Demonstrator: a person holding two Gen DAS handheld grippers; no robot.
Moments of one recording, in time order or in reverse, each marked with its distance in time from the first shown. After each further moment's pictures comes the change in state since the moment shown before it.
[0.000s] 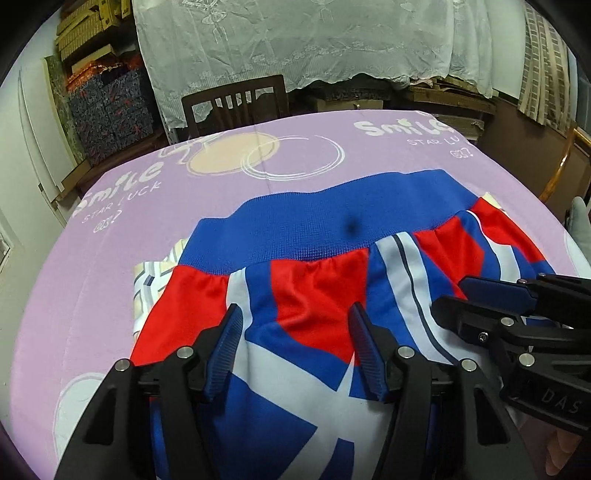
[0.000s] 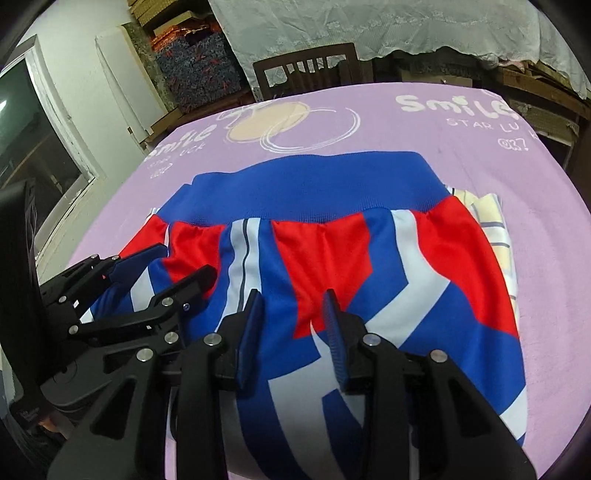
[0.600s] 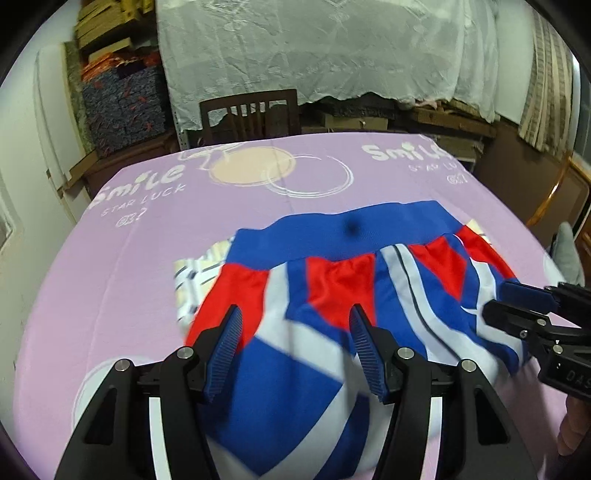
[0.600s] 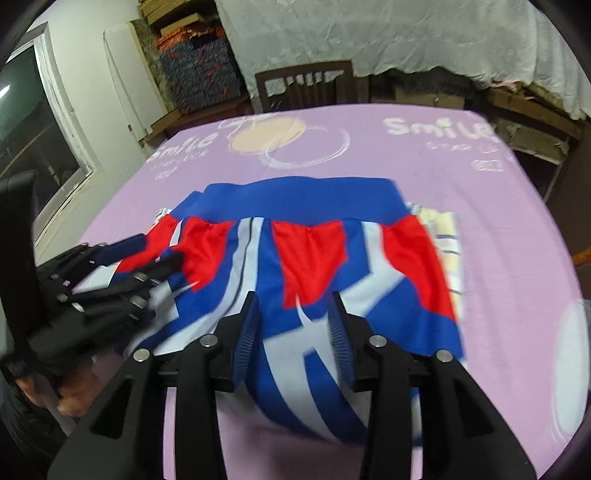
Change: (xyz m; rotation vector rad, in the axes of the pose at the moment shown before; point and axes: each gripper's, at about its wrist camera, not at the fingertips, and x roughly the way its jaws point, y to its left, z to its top) left arm -0.049 0.031 -0.005 -0.081 -0.034 -0.031; right arm -0.059 0.008 -0.014 -0.041 -0.045 -0.096
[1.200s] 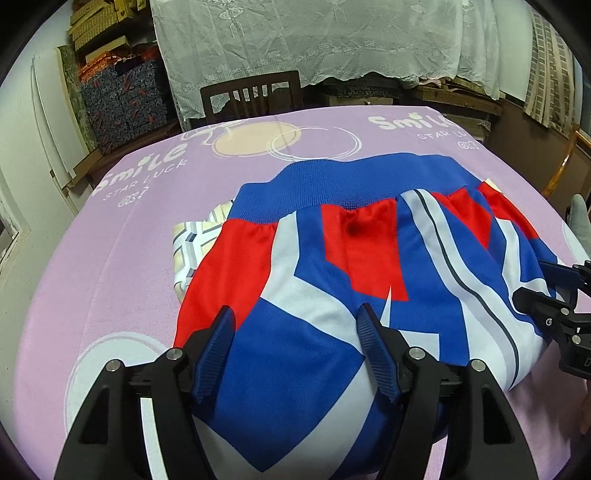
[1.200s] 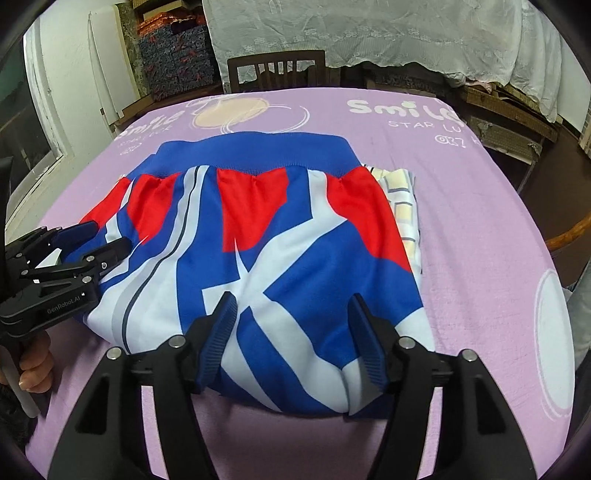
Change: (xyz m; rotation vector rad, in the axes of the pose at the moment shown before) left arm 0.022 -0.002 -0.028 0.052 0.044 0.050; right arm 0.016 -0.022 -0.032 -0.026 0.037 -0.115
